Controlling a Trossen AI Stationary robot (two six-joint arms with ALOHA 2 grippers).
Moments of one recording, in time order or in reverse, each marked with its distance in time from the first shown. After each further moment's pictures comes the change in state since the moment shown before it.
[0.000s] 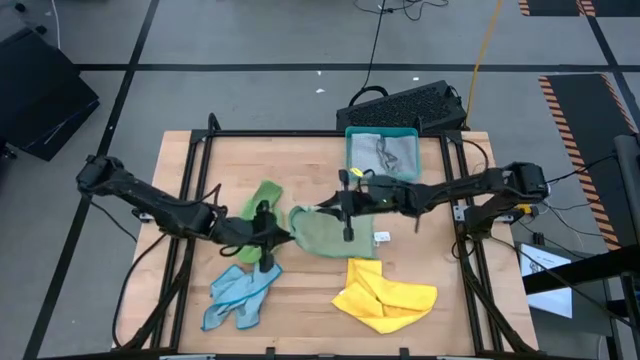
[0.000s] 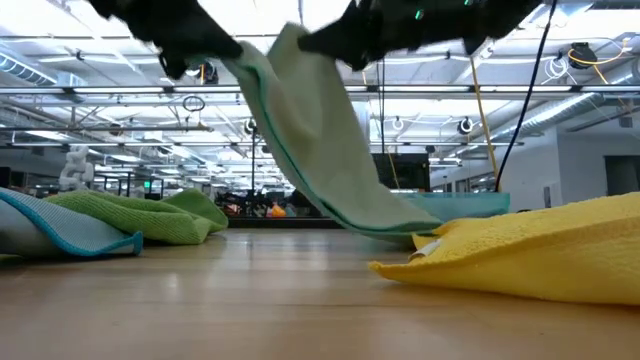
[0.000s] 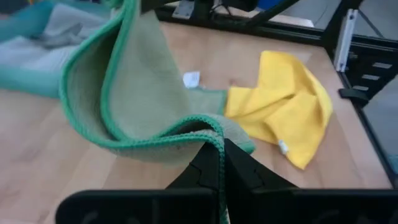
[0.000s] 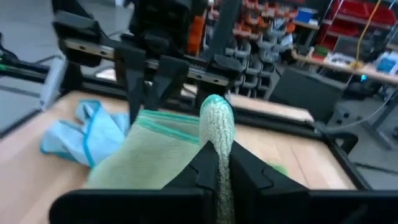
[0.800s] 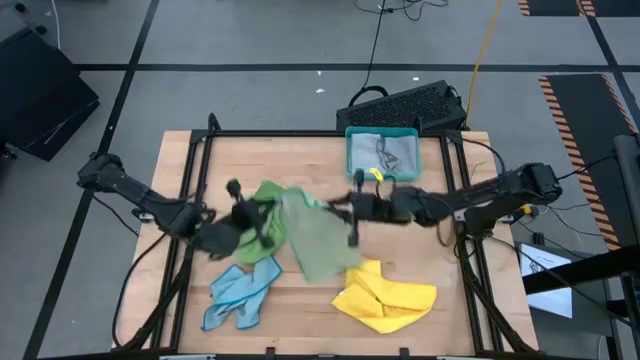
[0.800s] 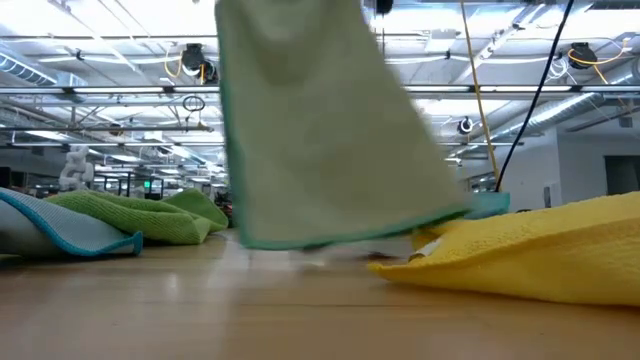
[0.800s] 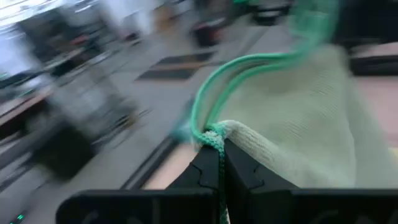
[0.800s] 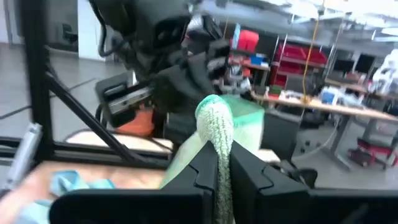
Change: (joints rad) left arm -0.076 -0.006 0.250 -0.281 -0.712 0.186; right arm 0.118 -0.088 0.000 0.133 0.255 0.032
